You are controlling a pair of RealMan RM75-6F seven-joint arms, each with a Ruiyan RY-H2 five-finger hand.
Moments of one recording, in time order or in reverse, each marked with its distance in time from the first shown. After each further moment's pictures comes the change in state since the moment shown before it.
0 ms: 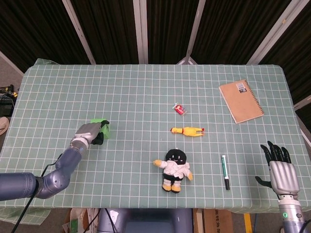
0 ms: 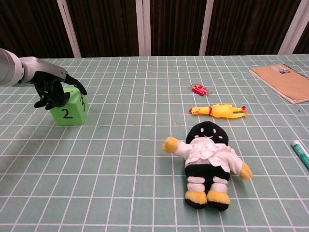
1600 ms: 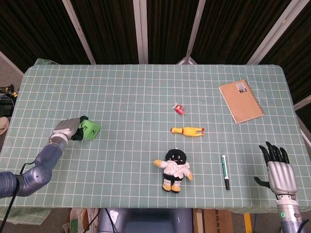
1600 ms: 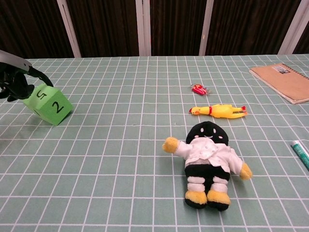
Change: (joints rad) left arm 0.041 0.125 0.066 0.032 -0.019 -0.078 0.012; right arm 0.004 -0.014 -0.004 0.001 0.010 -0.004 -0.026
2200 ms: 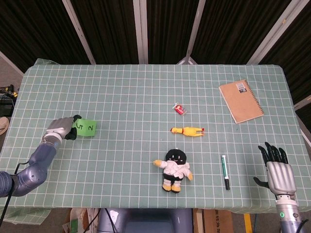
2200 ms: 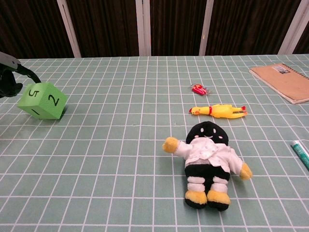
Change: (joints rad) left arm -0.004 0.020 0.040 0.008 0.003 0.021 0.021; right arm 0.003 -0.007 -0.002 0.004 0.003 -0.005 -0.010
